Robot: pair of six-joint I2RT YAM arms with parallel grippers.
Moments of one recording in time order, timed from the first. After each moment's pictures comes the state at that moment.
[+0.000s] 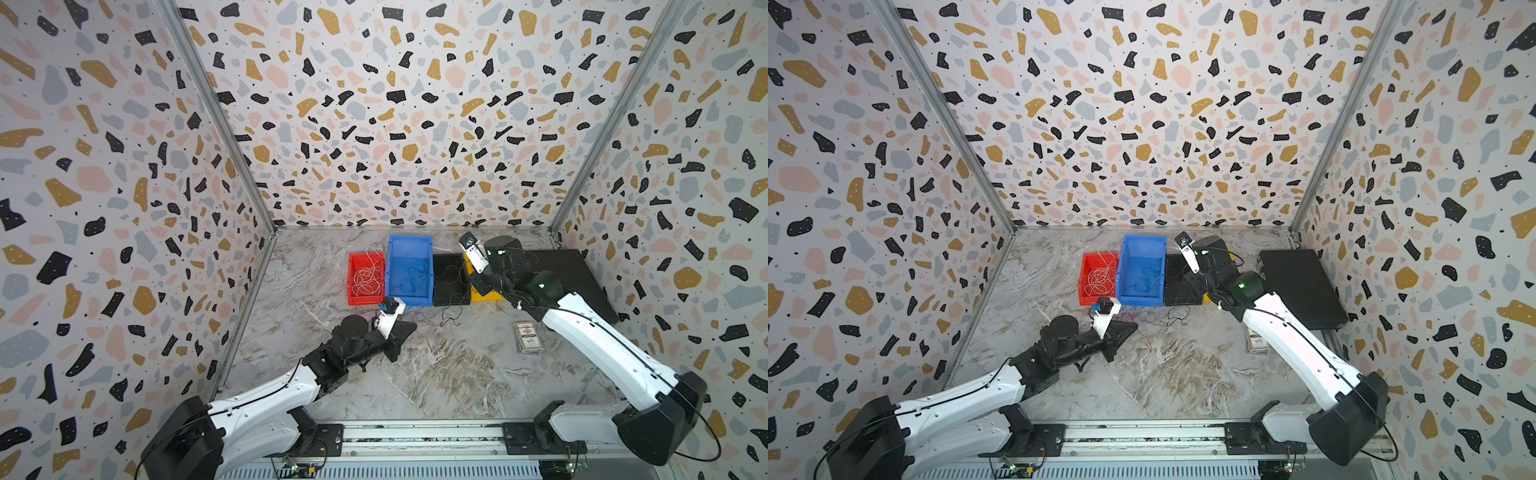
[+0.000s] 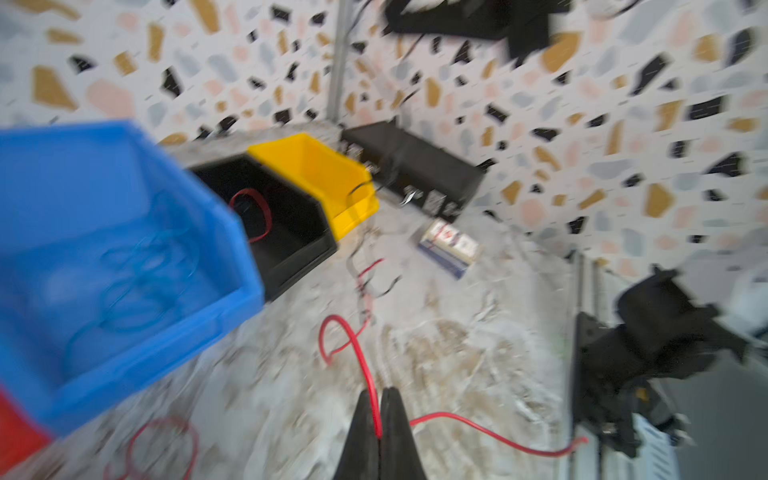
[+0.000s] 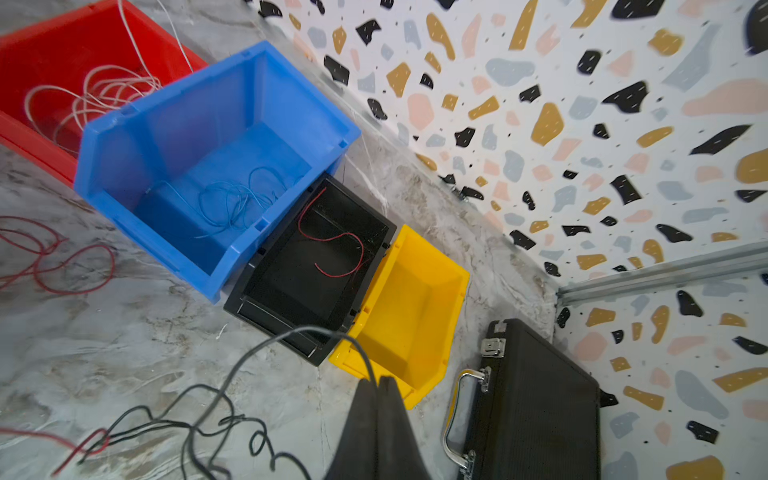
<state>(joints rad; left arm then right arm) -0.80 1.00 0.46 0.36 0.32 -0.21 0.58 1.33 1.30 -0.64 0.29 -0.29</state>
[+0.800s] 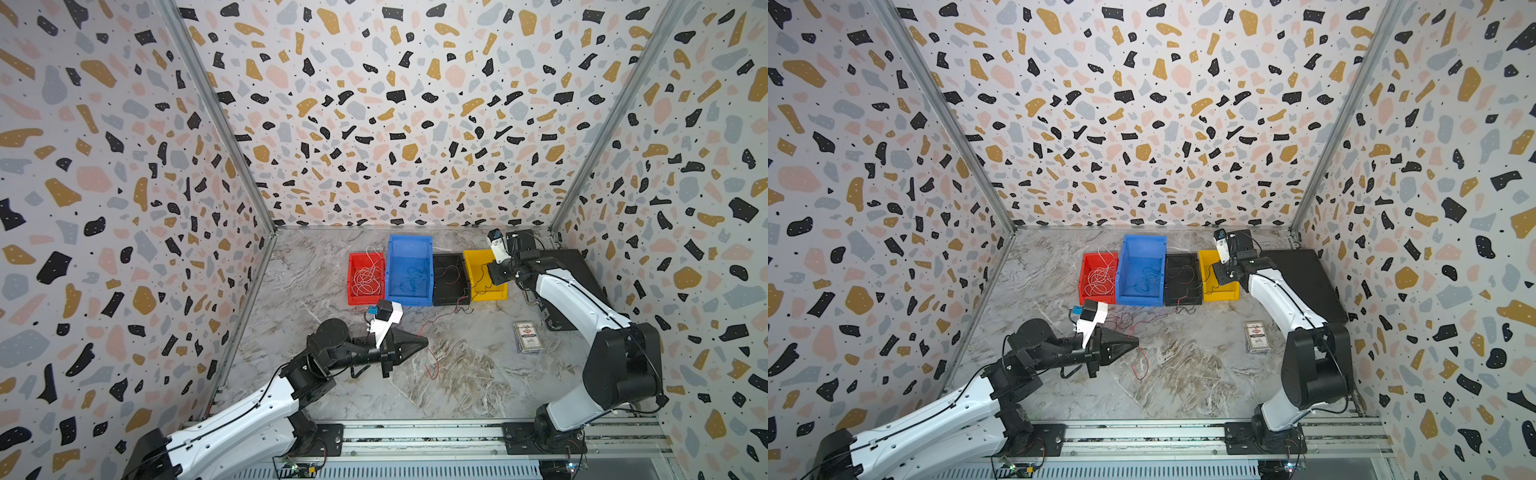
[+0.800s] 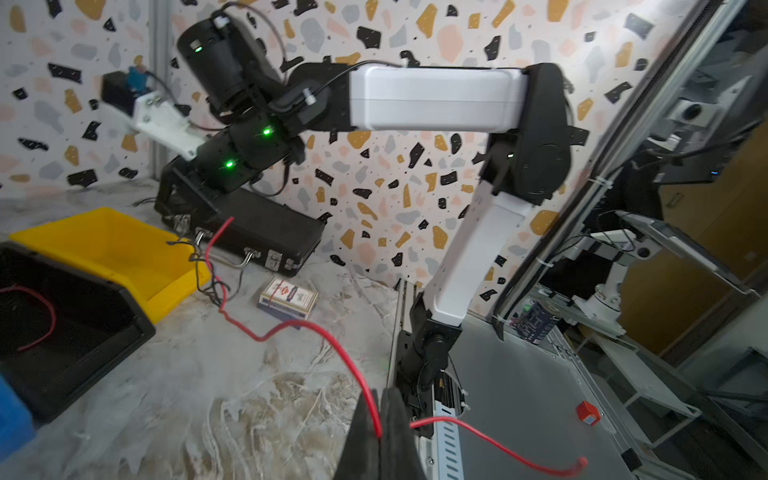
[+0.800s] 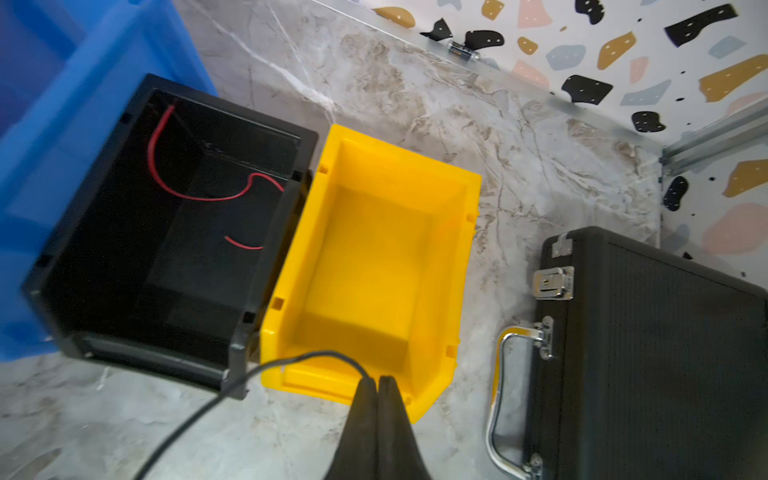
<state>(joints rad) -0.84 0.81 0.51 0.27 0.55 -0.37 0.24 1.53 1.21 -0.50 0.01 -0.19</state>
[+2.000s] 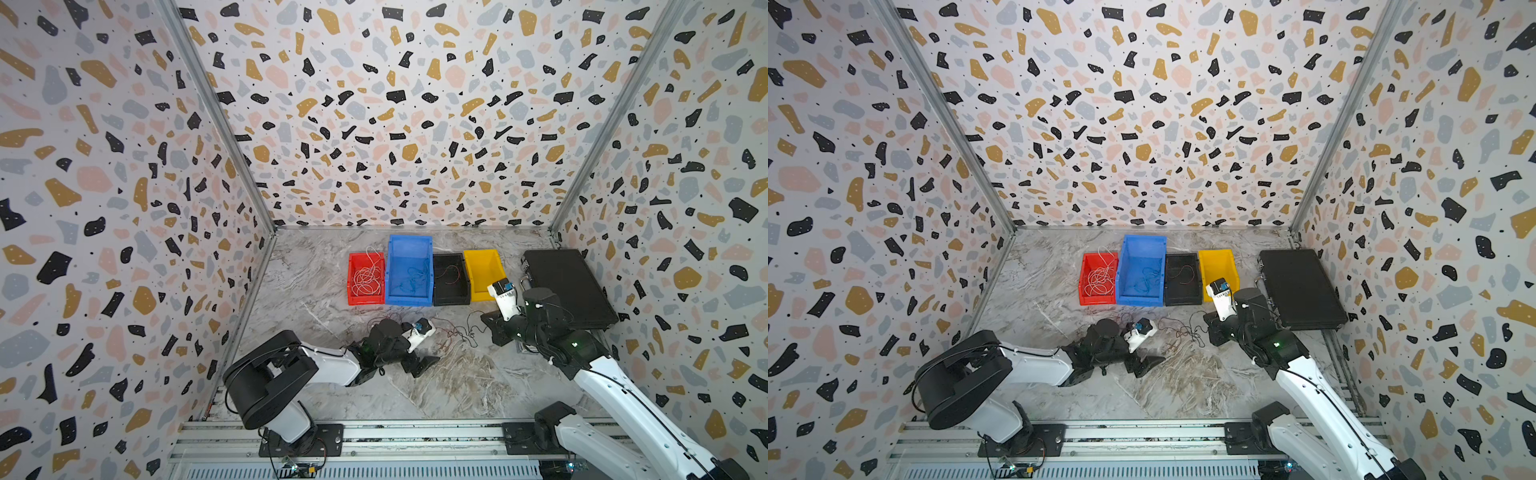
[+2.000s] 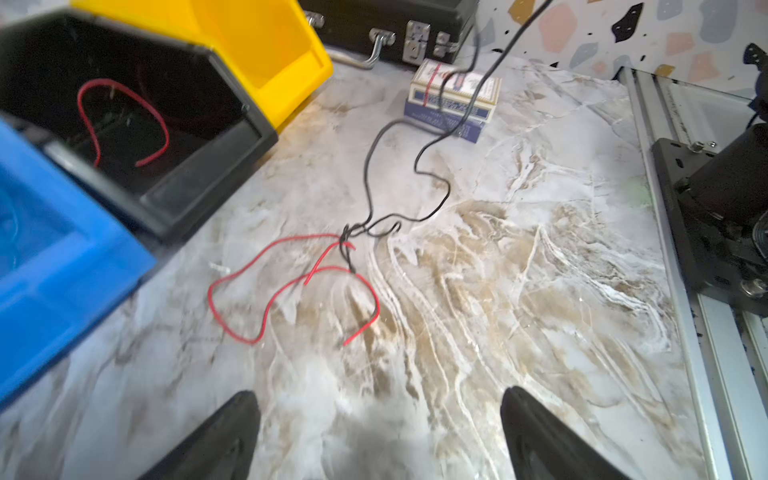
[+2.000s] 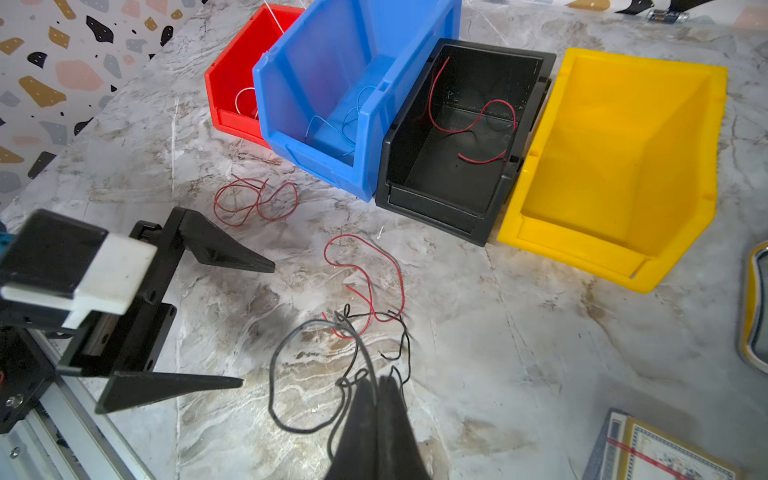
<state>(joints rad) -0.88 1.58 0.50 0.62 0.33 0.12 0.43 0.85 0.73 -0.57 -0.25 0.06</state>
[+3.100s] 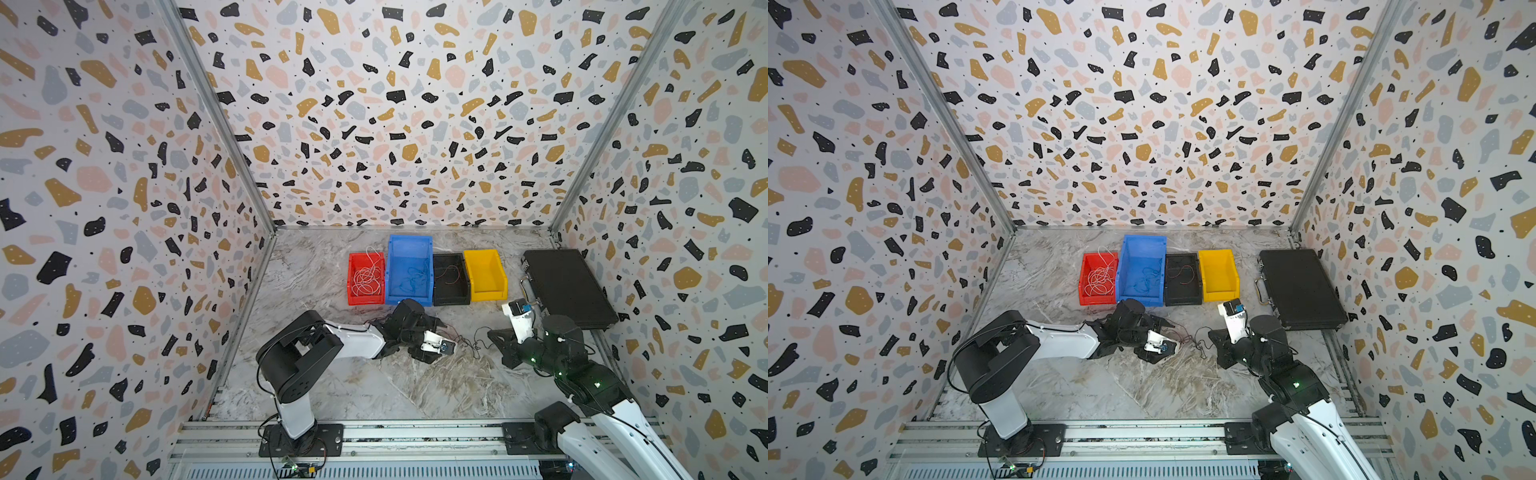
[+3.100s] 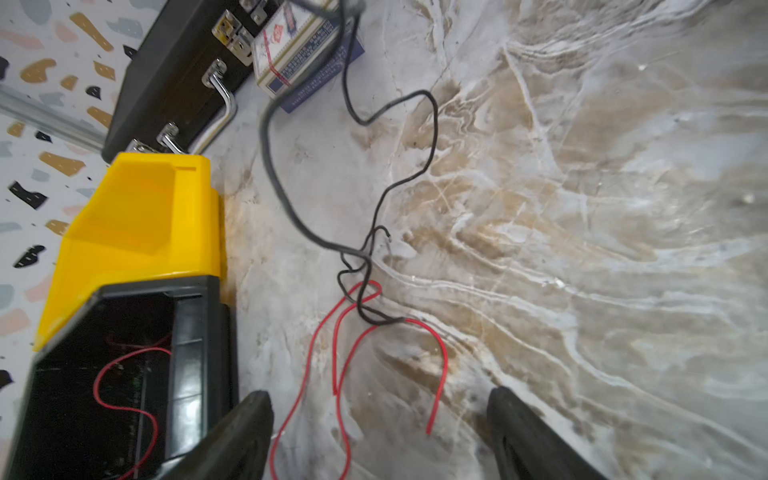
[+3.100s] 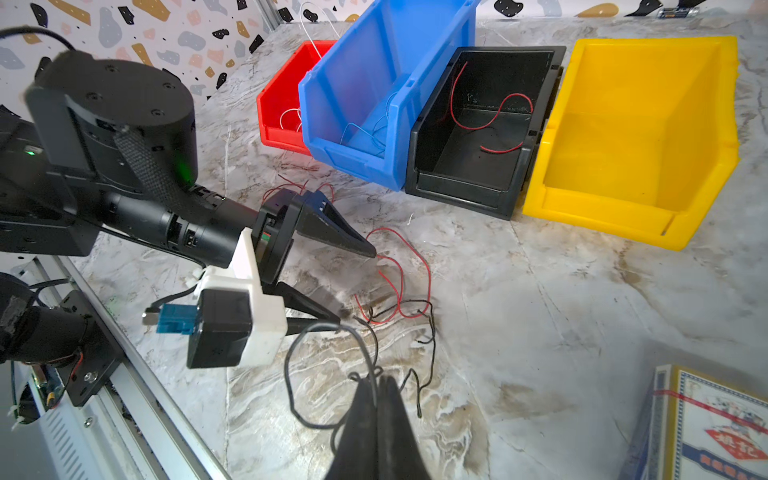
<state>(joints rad) -0.84 1.76 0.82 0.26 0.42 1.06 0.43 0.52 0.58 -0.62 -0.31 0.16</state>
